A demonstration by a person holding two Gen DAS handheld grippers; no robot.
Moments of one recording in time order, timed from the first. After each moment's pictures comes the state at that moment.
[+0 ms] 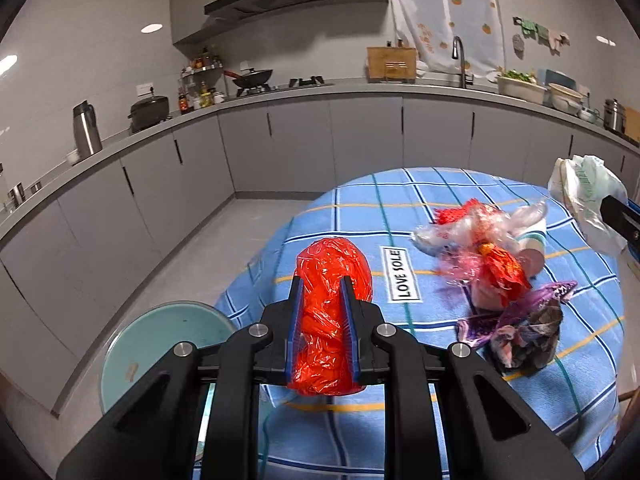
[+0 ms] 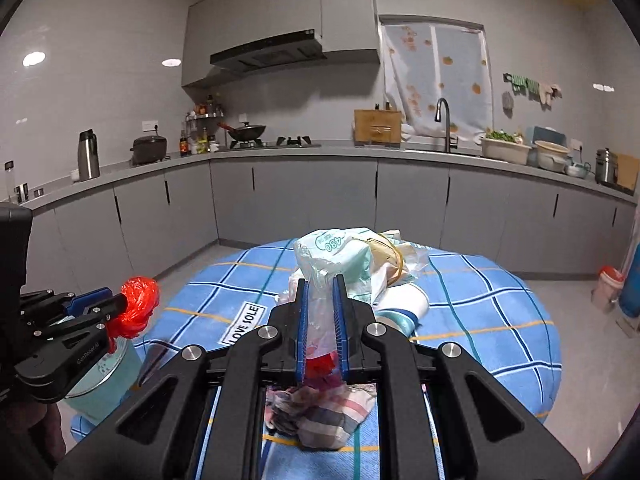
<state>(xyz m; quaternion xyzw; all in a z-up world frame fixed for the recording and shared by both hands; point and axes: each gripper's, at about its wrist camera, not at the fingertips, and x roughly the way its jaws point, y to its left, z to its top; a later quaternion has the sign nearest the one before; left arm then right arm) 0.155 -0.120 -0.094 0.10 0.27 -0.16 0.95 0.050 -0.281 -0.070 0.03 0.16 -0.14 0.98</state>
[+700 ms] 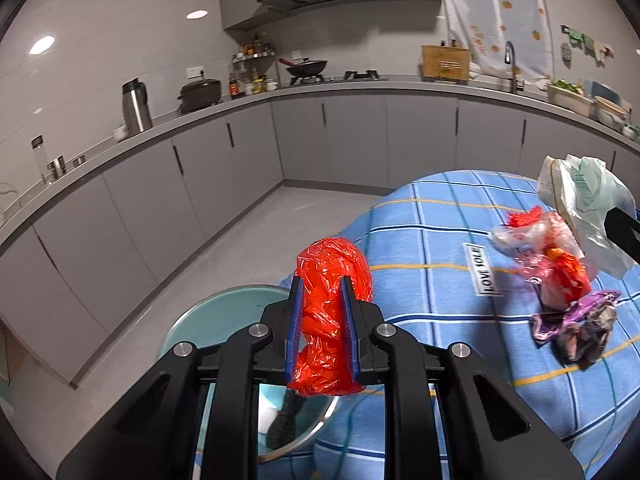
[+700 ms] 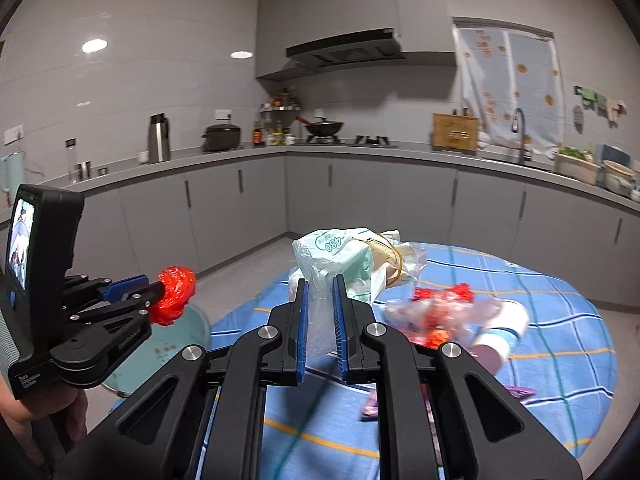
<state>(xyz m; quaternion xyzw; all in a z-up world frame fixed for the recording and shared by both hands) 0.173 -0.050 -0.092 0.08 0.28 -0.07 0.95 0.092 -0.202 -0.063 0.01 0.17 -0.01 0.99</state>
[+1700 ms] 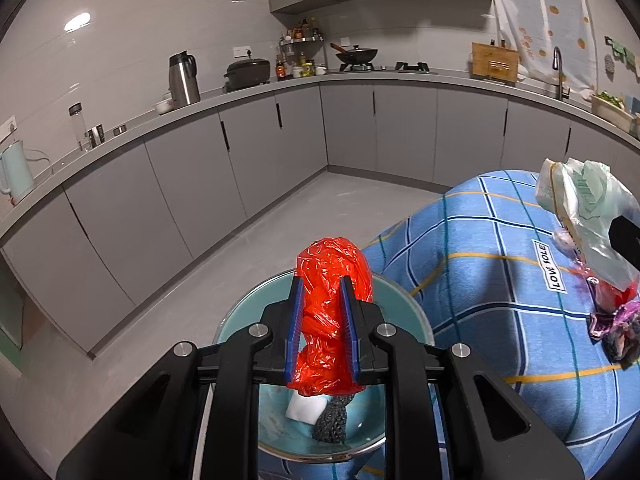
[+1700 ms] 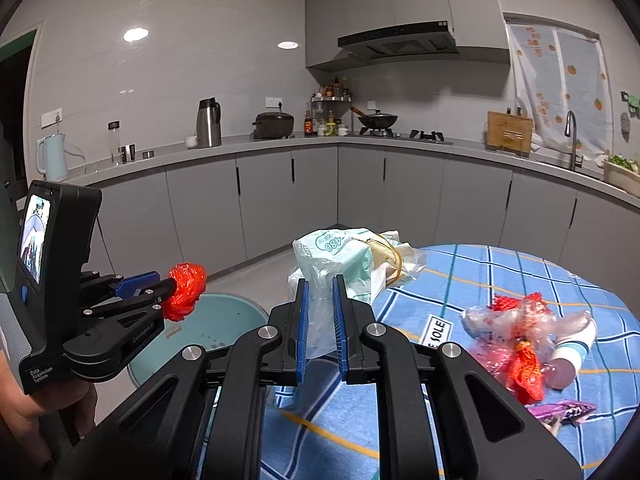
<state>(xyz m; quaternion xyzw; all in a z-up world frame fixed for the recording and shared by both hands) 0.187 0.010 -0.106 0.06 0.30 0.00 0.95 0.127 -0.148 -0.073 0.00 0.18 0.08 0.98</state>
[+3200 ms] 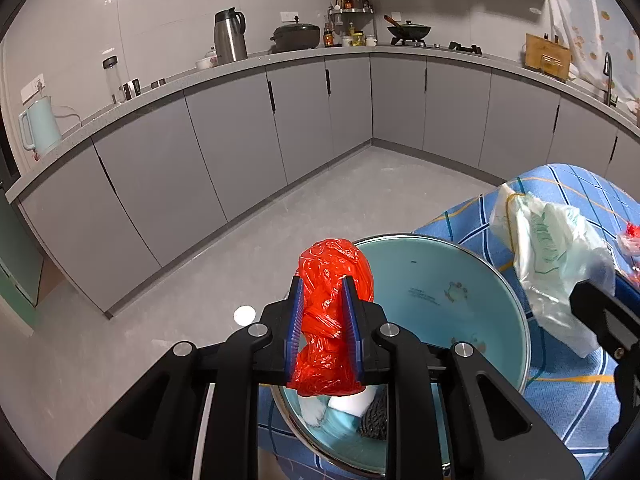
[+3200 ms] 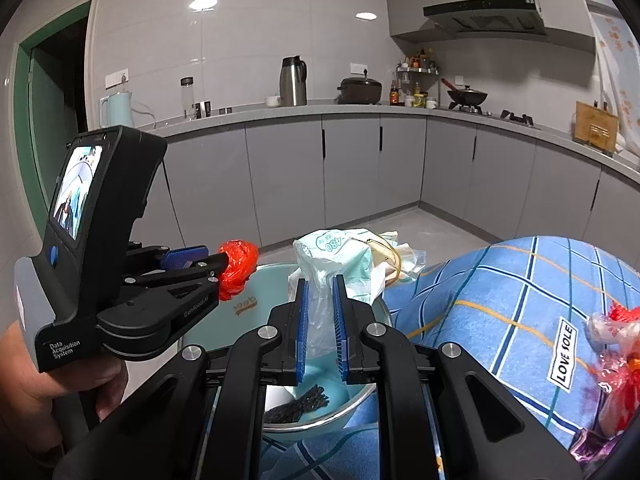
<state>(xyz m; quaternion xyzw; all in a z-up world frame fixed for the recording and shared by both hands) 0.220 0.072 -0.141 0.03 0.34 0.08 0.94 0.178 -0.069 -0.114 -0.03 0.23 0.23 0.95</state>
